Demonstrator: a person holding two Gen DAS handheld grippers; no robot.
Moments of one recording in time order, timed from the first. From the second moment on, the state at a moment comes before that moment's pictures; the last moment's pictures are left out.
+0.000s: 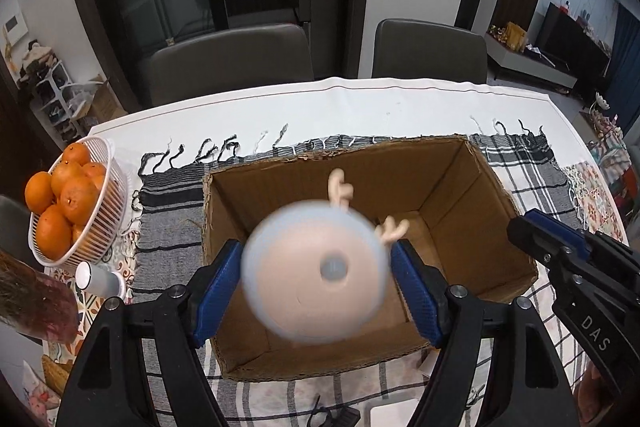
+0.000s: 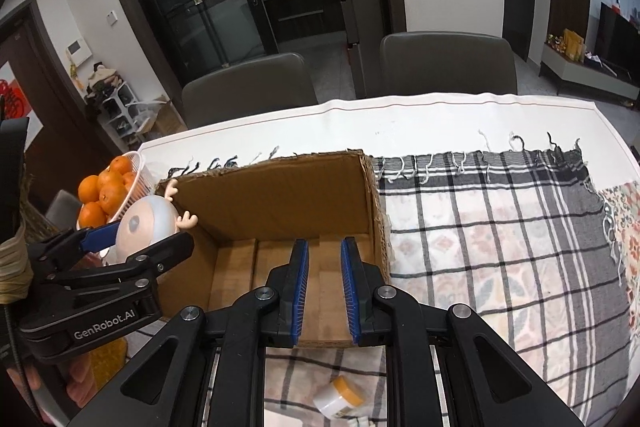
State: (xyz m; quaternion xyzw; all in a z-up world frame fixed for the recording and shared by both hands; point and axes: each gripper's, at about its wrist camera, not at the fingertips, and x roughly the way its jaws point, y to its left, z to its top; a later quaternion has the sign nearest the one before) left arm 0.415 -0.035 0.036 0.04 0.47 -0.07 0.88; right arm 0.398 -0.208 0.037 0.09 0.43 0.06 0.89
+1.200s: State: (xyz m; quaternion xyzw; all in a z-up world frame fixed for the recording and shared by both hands) left arm 0.280 -0.002 0.042 0.07 0.45 -0.07 0.89; right arm 0.317 -0.171 0.033 0.00 0.48 0.12 0.87
